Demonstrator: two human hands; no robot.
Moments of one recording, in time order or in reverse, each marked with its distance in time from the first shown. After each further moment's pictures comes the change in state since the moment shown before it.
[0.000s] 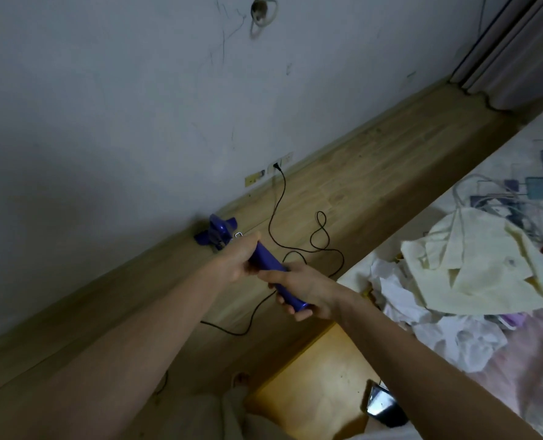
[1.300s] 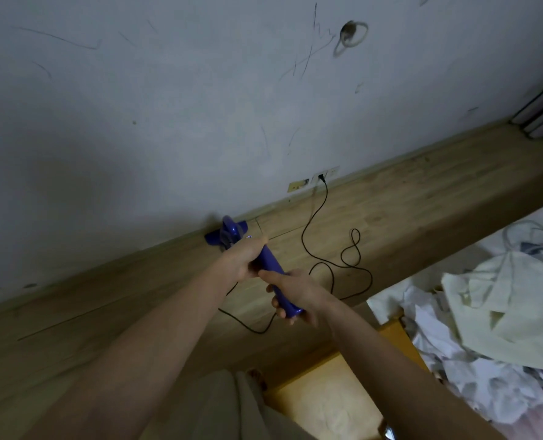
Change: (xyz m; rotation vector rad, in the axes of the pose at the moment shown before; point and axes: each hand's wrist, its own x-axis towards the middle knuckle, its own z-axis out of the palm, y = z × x) left_hand -0.013 -0.010 -0.106 -0.121 0.037 -0.017; right_hand 0.021 -0.025 0.110 -0.094 0.088 0.072
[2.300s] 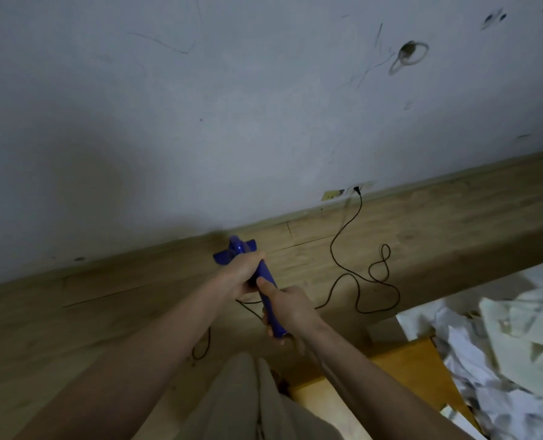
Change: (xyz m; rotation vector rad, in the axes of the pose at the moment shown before) left_hand -0.047 -0.043 -0.096 -0.078 0.078 0.039; right_hand -0.026 0.008 0.108 -0.146 0.096 -0.013
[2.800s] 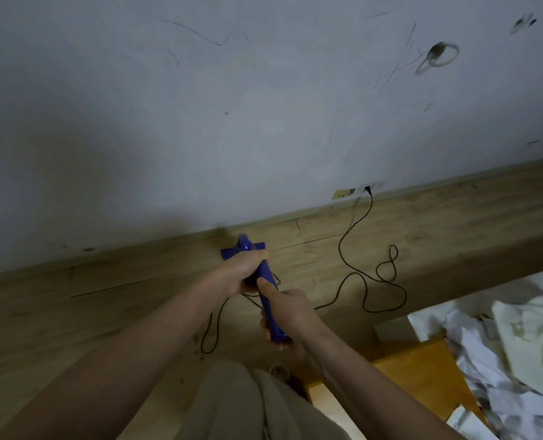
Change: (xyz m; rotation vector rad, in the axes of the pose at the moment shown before) left_hand -0.003 0.003 -0.067 0.073 -0.055 -0.049; right_hand -0.005 -0.013 0.065 0.098 -0.007 0.040
